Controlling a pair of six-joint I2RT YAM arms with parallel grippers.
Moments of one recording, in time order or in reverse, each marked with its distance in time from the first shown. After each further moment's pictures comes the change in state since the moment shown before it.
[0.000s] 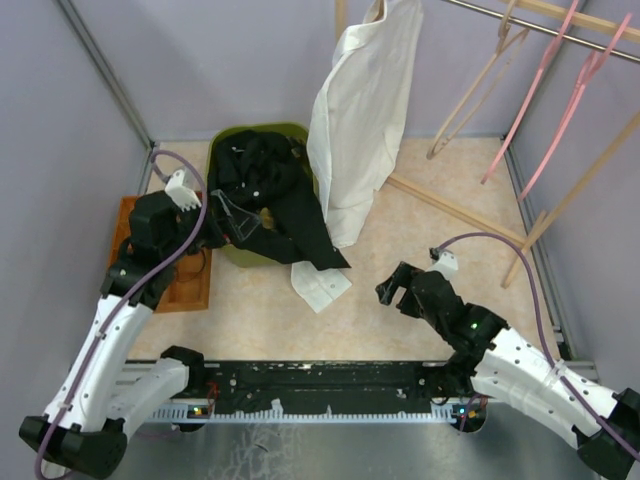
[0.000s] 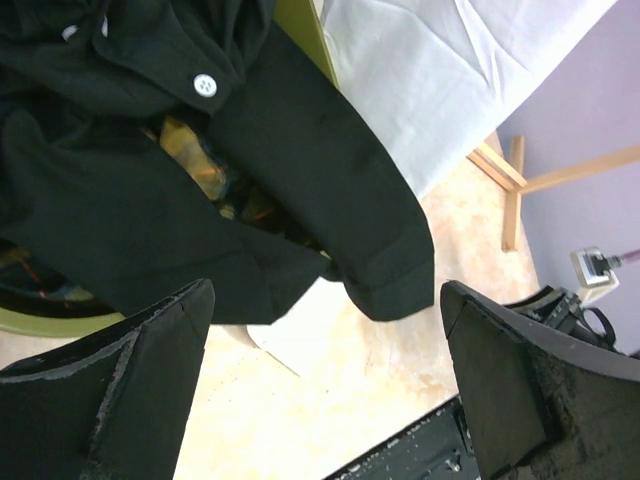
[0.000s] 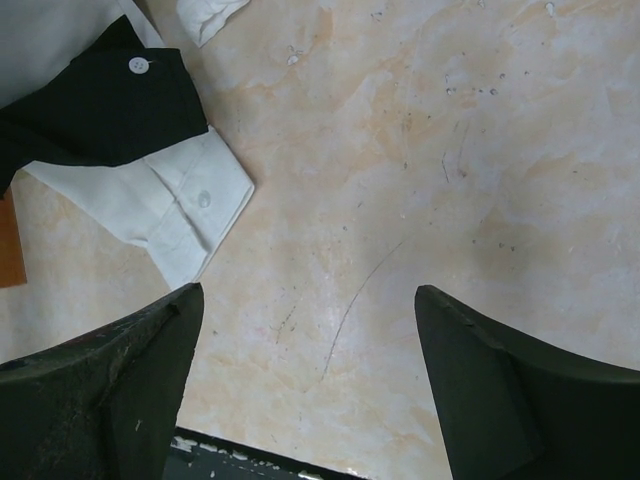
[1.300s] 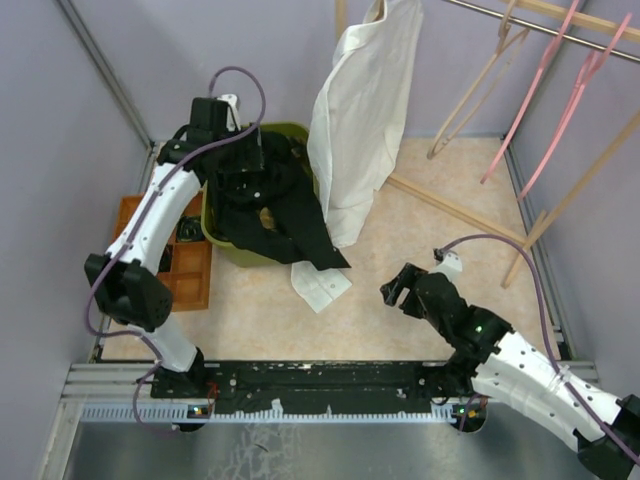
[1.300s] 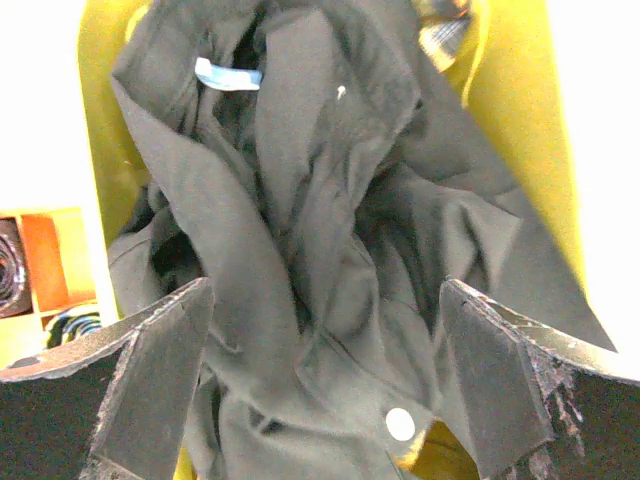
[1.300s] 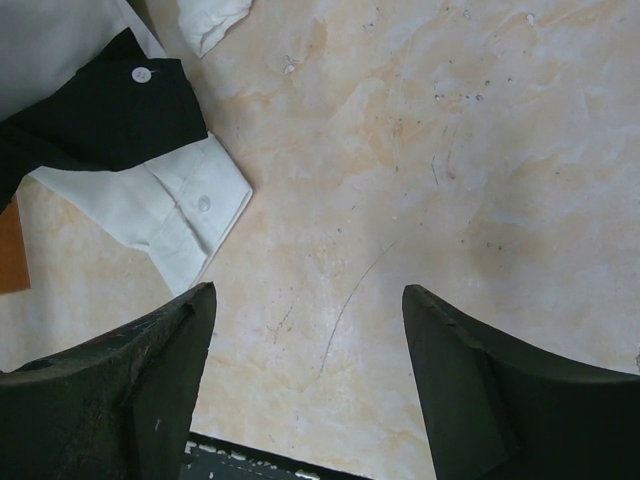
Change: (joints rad) left arm 0.000 0.875 0.750 -0.243 -0.367 0.355; right arm 0.000 -0.057 0.000 -0.035 0.016 0.000
